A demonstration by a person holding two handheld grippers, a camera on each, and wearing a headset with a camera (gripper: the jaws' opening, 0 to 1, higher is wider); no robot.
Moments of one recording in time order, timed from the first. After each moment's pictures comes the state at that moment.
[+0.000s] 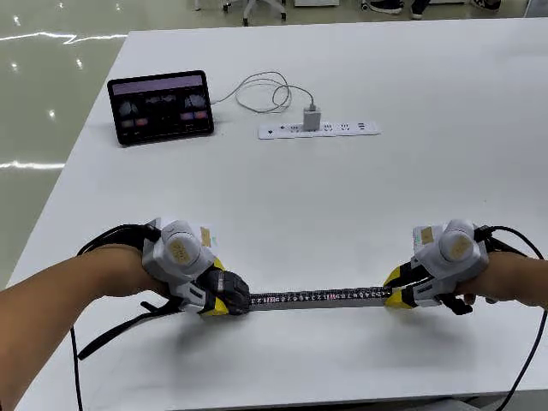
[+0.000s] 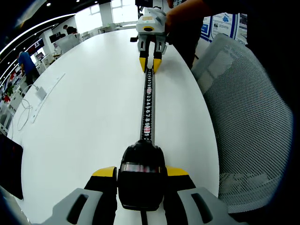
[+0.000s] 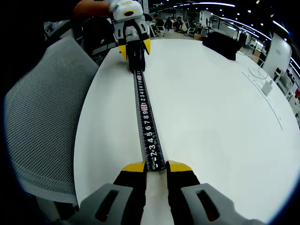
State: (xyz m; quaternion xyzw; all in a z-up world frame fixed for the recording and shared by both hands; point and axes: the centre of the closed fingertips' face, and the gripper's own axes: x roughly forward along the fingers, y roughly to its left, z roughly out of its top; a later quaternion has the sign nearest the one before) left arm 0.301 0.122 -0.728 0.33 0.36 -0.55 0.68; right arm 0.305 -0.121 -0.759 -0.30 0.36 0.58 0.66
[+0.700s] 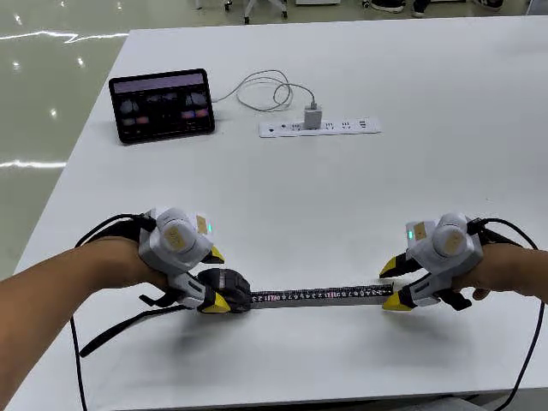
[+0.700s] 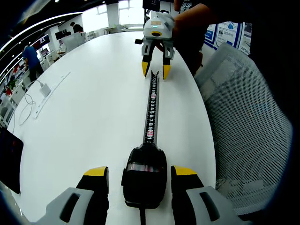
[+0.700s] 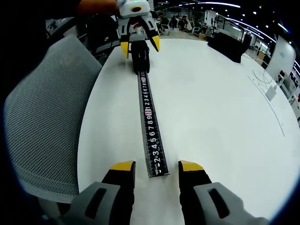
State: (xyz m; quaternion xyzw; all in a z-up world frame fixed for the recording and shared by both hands) left arm 0.303 0.123 -0.717 0.30 0.36 -0.55 0.69; right arm 0.300 -0.114 -0.755 -0.30 0.37 0.59 0.65
